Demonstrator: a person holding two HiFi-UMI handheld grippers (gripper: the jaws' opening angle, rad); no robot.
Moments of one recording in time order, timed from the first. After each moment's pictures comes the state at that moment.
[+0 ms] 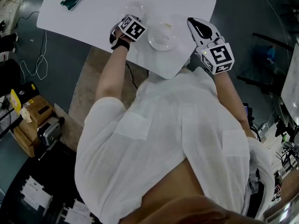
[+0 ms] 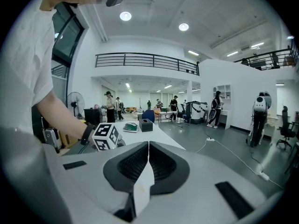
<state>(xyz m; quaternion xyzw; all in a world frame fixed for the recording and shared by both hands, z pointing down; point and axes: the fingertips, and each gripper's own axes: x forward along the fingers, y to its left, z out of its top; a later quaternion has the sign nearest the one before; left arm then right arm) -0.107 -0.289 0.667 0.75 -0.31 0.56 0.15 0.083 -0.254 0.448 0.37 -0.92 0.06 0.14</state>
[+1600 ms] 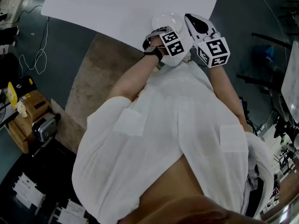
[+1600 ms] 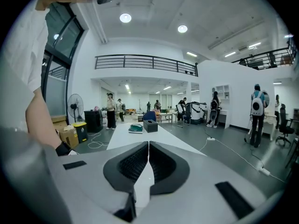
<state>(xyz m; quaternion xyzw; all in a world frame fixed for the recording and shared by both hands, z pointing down) 0.035 -0.135 0.665 0.80 -0.19 0.57 0.06 0.043 -0.187 0.447 0.38 -0.91 0.07 0.13</state>
